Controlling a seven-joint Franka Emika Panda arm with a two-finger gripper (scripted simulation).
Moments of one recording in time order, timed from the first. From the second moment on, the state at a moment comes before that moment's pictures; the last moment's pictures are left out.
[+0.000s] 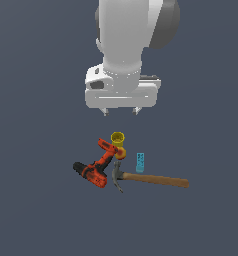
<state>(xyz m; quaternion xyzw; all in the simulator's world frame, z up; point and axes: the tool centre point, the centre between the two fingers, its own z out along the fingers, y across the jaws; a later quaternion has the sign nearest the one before) -0.001 0.006 0.305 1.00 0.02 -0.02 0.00</state>
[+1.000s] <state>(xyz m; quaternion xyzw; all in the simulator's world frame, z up) -0.001 0.031 0.296 1.00 0.06 -0.03 0.01</state>
